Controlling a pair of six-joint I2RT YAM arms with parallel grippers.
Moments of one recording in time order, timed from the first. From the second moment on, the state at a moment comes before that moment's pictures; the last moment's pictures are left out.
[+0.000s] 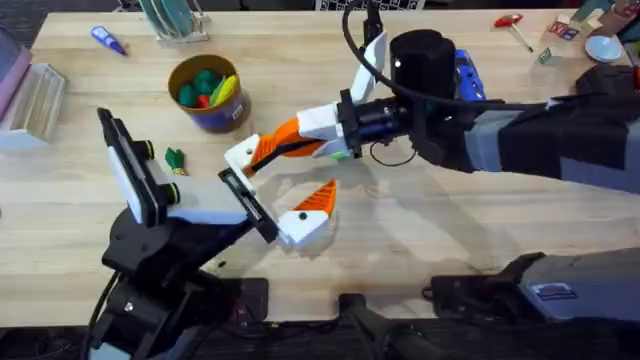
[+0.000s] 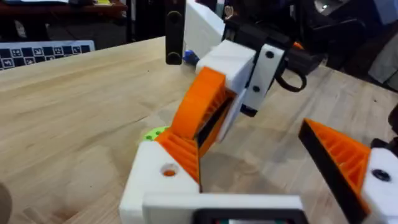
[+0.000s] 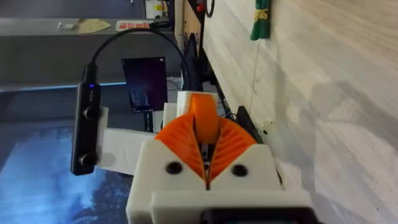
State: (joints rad) left arm -0.37 0.01 0.01 -0.06 0.54 -0.14; right arm 0.57 1.59 0.74 0.42 -1.03 1.10
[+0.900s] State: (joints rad) left arm -0.37 0.01 0.01 -0.06 0.53 -0.14; right arm 0.58 1.58 0.74 0.42 -1.01 1.02
